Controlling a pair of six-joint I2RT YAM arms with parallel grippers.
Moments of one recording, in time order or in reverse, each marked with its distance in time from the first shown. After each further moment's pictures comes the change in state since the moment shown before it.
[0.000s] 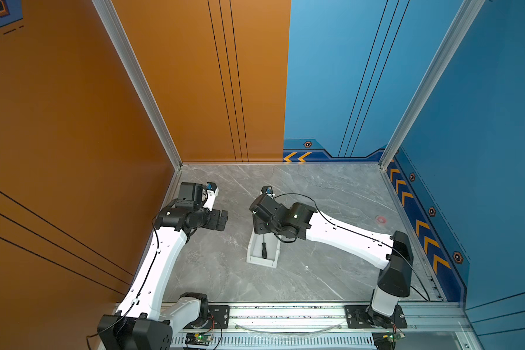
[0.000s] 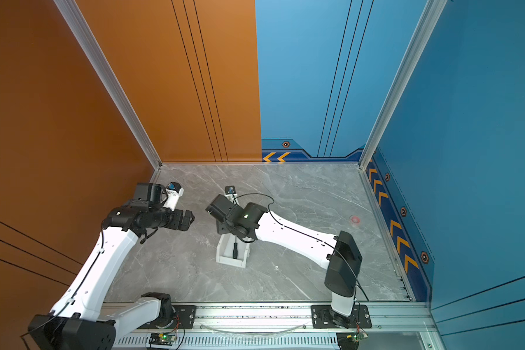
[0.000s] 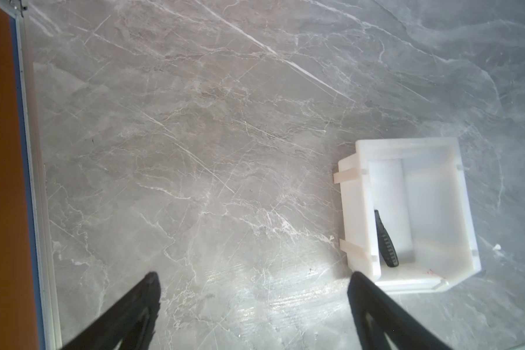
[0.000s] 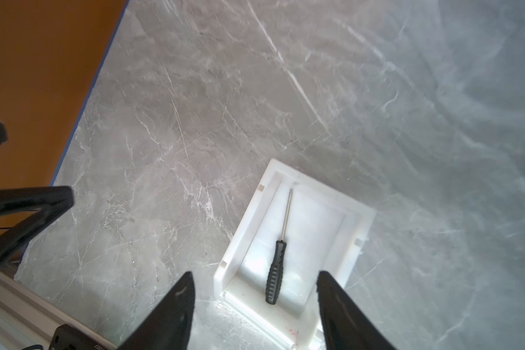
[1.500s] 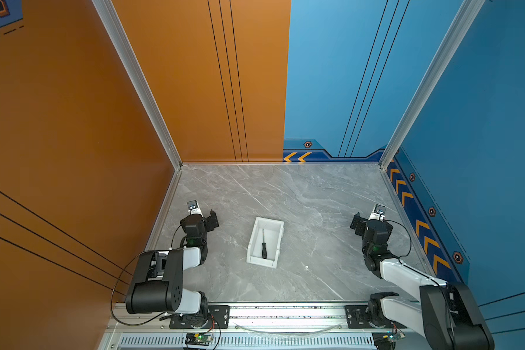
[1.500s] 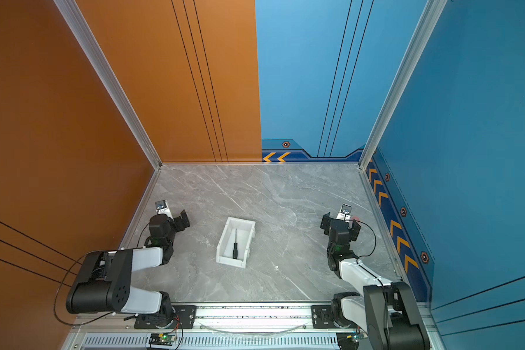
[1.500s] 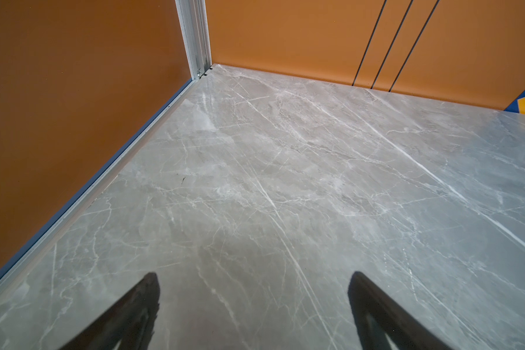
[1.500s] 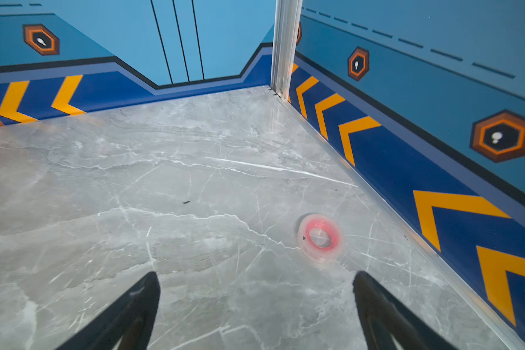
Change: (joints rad) left arm 0.124 0.299 -0.801 1.687 -0.268 -0.197; right arm -0.996 -0.545 -1.453 1.437 0.084 -0.572
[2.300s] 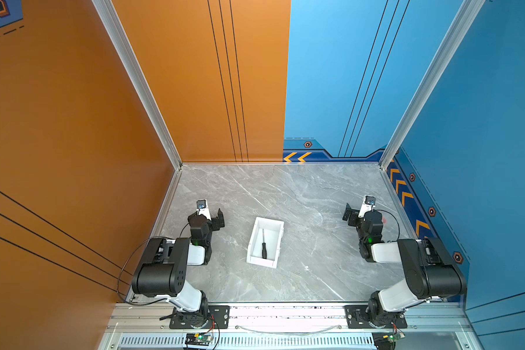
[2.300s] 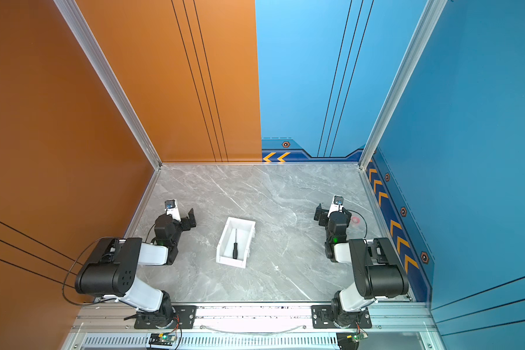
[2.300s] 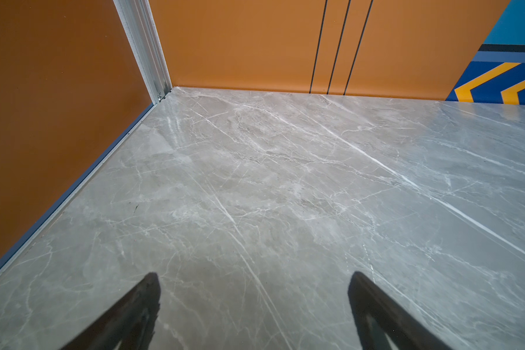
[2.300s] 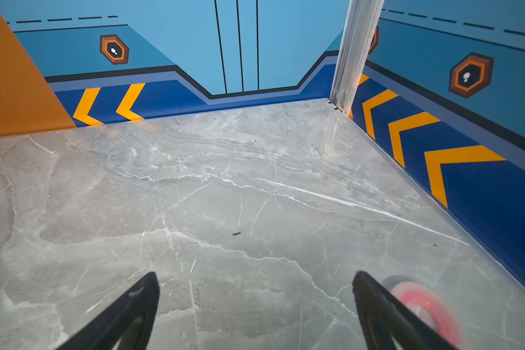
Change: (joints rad) left arm -0.040 0.130 -0.011 0.202 0.071 0.072; right arm -0.025 0.342 0.116 0.298 -0.203 -0.056
